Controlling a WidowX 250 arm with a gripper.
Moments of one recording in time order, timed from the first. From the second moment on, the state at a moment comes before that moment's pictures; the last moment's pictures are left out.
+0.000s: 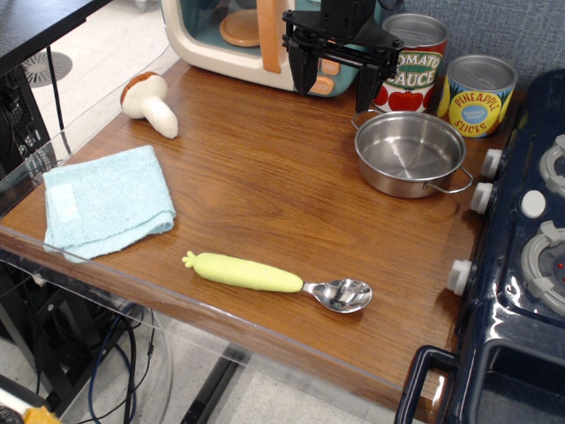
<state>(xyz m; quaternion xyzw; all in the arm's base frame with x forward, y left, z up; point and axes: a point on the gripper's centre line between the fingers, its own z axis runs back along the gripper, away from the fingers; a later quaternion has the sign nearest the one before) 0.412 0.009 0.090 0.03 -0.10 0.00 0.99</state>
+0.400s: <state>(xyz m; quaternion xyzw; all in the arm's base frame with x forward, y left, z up) 0.408 0.008 0.071 0.03 -0.07 0.00 1.00</state>
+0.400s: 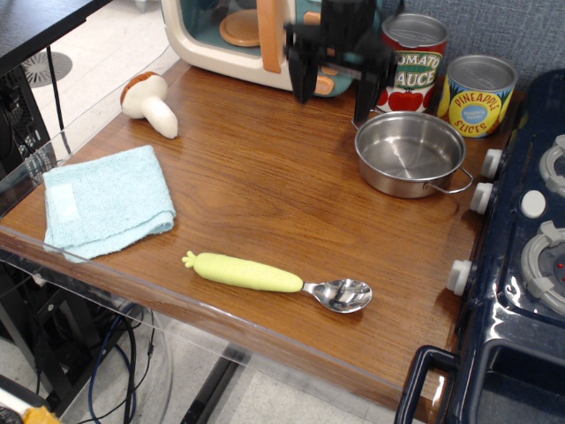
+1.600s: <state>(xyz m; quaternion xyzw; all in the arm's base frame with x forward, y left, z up) 0.283 0.155 0.060 0.08 -0.05 0.27 0.96</state>
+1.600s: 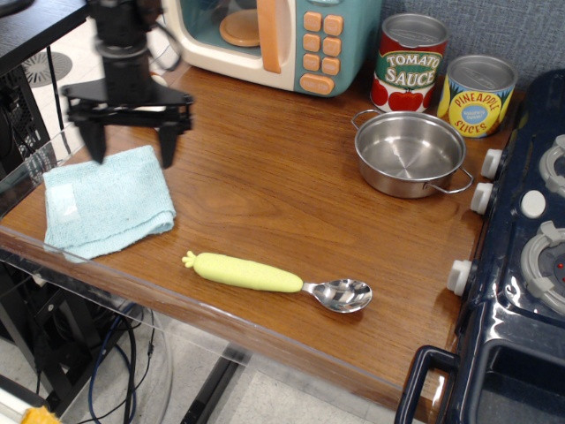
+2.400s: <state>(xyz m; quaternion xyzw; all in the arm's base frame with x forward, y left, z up) 0.255 0.189 0.022 0.08 -0.05 0.38 0.92</state>
